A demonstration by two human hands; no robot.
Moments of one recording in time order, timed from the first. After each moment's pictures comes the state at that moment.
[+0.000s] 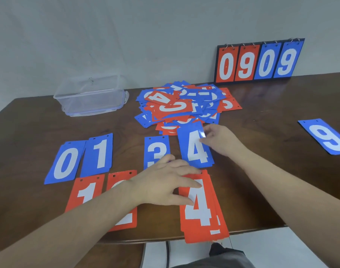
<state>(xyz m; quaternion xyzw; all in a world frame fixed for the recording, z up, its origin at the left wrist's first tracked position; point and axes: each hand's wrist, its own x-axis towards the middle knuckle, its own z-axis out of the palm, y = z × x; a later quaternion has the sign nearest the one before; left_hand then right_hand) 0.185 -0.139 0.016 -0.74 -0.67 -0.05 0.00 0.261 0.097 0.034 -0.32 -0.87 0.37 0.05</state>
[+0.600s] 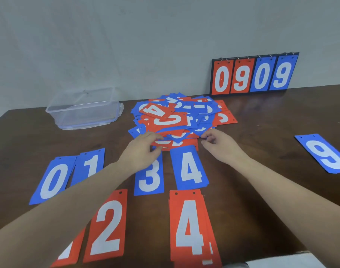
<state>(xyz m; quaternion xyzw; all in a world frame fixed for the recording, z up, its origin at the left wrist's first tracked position) 0.088 -0.087 0.032 -0.47 -0.86 -0.22 -0.04 0.253 0.139 0.030 -0.28 -0.88 0.35 0.12</state>
